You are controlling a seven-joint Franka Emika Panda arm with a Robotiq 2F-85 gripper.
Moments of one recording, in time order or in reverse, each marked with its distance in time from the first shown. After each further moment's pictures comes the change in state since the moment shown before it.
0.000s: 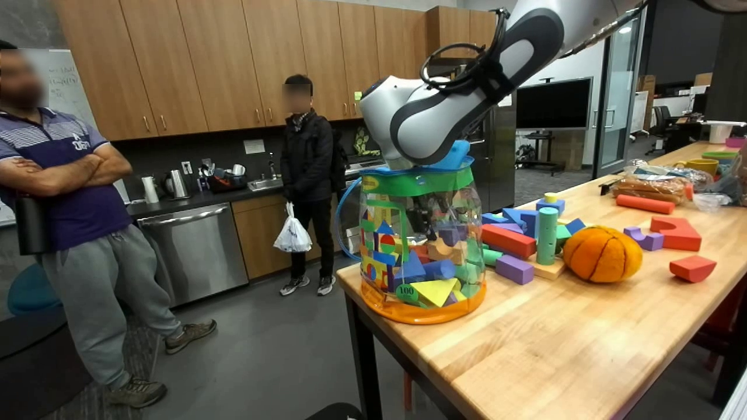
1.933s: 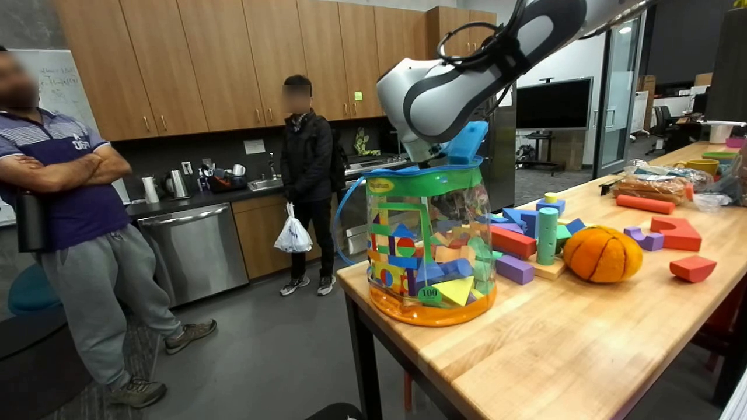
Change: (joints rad) arm -0.027 -0.096 -0.026 -0.033 0.024 -0.088 -0.071
